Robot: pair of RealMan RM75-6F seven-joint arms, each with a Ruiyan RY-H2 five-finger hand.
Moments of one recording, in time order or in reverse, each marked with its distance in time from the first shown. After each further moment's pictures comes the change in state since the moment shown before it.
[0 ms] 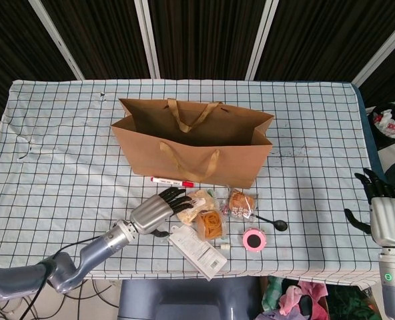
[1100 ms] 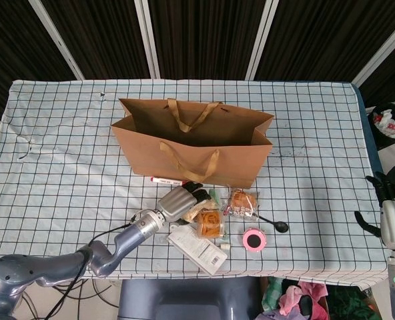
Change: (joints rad) left arm -0.144 -0.224 -0.098 0.239 -0.182 -0.175 0.086; right arm -0.024 0.005 -0.003 0.038 0.022 0.007 0.035
